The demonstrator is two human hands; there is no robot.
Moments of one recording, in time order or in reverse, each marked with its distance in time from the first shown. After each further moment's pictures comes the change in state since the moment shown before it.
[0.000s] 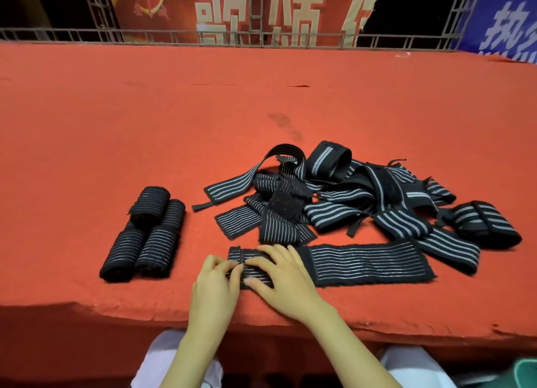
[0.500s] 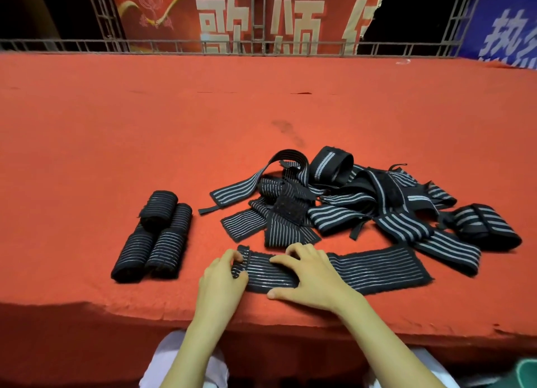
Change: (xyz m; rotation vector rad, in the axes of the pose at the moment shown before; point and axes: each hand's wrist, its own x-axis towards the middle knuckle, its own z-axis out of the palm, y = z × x) left_hand 0.012 0.003 -0.010 0.017 -0.130 -0.059; right_hand -0.008 0.017 -0.045 -0.111 -0.191 0.040
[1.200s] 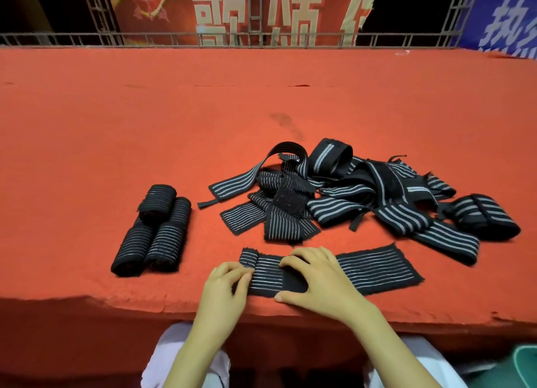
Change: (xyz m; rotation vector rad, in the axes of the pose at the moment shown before) left_hand -0.028 -0.020 0.007 -0.172 0.004 0.242; right_hand -0.027 -0.001 0.004 0.006 0.047 0.010
